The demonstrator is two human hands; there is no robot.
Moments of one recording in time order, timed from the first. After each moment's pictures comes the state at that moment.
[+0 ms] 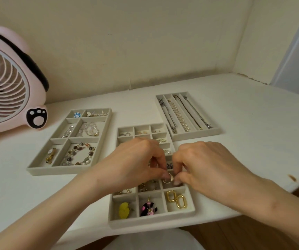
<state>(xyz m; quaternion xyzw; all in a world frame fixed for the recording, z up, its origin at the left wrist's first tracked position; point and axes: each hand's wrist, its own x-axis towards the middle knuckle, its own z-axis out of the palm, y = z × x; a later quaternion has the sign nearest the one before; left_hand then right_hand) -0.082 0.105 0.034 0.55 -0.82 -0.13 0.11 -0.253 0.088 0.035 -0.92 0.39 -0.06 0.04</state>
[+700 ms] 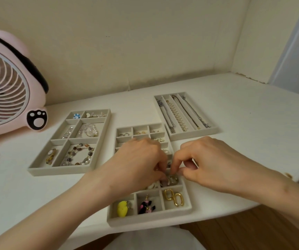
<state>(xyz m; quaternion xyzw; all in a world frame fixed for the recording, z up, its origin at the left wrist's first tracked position) -0.096 0.106 0.035 0.54 -0.84 0.00 0.04 -0.266 0.084 0.043 -0.90 0.40 -0.08 0.16</state>
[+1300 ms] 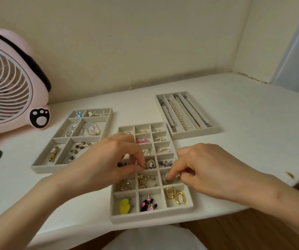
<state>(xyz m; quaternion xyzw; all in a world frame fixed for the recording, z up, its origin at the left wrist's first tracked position) -0.039 0.122 0.032 0.53 -0.83 -0.08 0.16 -0.260 0.091 0.037 -0.92 0.36 -0.06 0.15</state>
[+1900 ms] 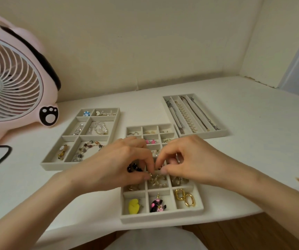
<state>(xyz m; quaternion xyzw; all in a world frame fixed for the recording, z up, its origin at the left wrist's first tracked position) -0.029 0.118 0.025 0.48 -0.86 -0.09 0.12 -0.227 0.075 0.035 -0.89 0.35 -0.13 0.27</state>
